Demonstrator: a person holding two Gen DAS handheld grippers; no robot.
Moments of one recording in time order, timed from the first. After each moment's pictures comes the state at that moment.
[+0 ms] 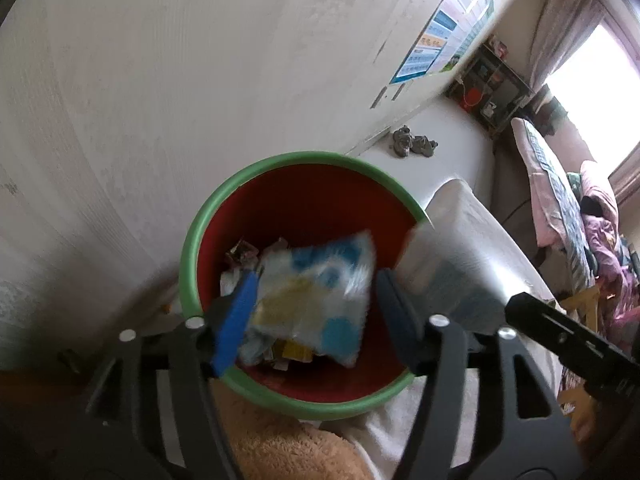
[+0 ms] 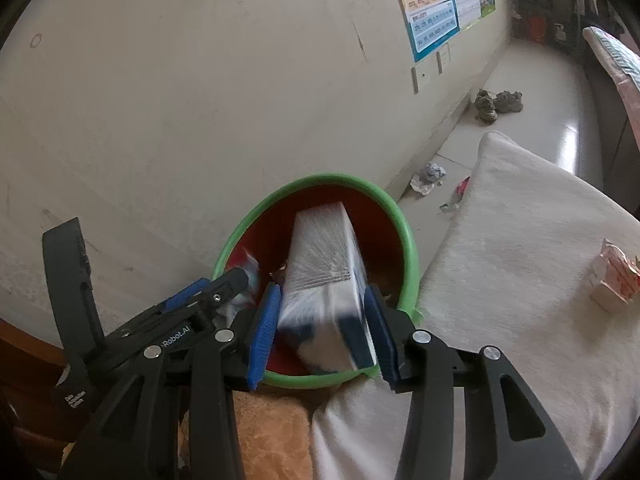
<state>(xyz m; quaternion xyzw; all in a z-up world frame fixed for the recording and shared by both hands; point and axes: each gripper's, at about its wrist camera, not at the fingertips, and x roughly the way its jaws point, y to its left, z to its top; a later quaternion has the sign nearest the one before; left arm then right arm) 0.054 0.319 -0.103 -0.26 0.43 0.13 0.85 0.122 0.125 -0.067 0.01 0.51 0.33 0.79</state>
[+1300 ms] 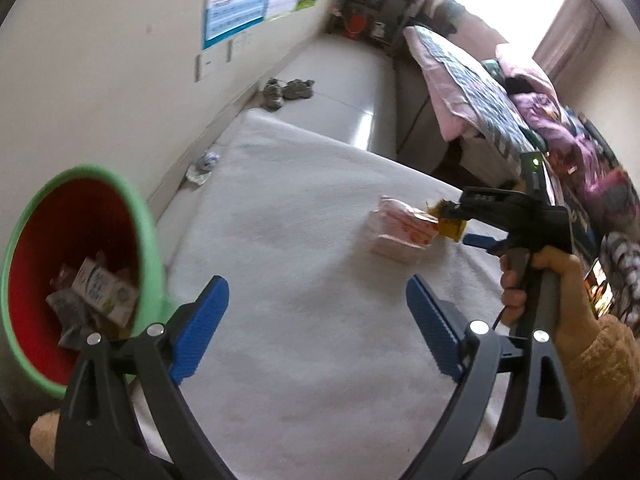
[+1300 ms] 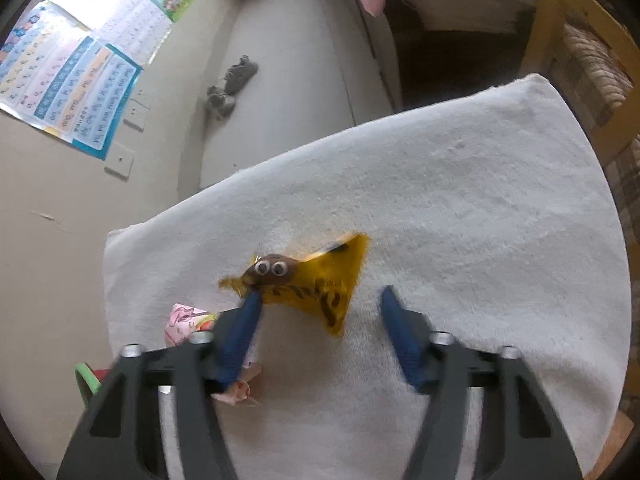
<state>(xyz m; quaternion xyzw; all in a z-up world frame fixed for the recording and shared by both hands) 0.139 0.067 -0.083 -0.12 0.48 -0.05 0.87 0.285 -0.219 -0.155 0.22 0.58 -0.01 0.78</state>
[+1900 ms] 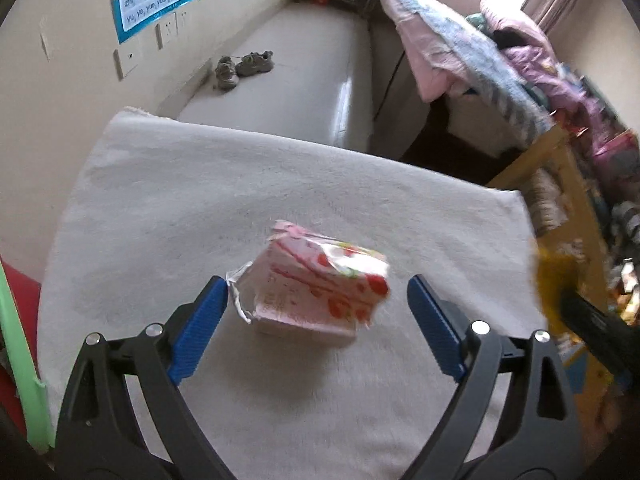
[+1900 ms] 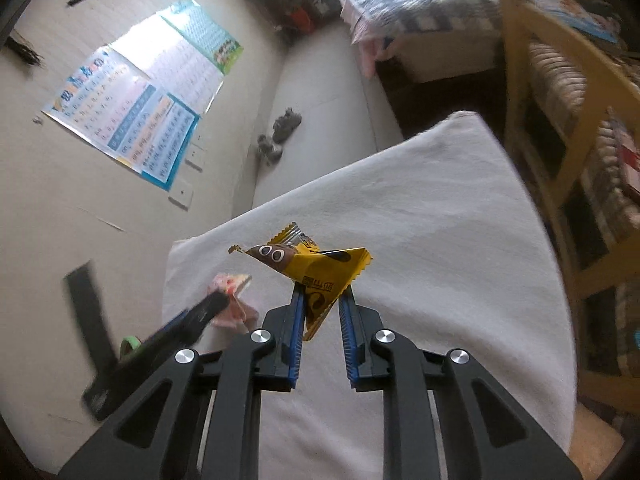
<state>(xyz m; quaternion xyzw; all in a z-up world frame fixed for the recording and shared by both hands) 0.250 -0.052 -0.150 -0.07 0.52 -0.07 0.85 0.180 -0.297 -0.096 0.27 0.48 0.05 0.83</state>
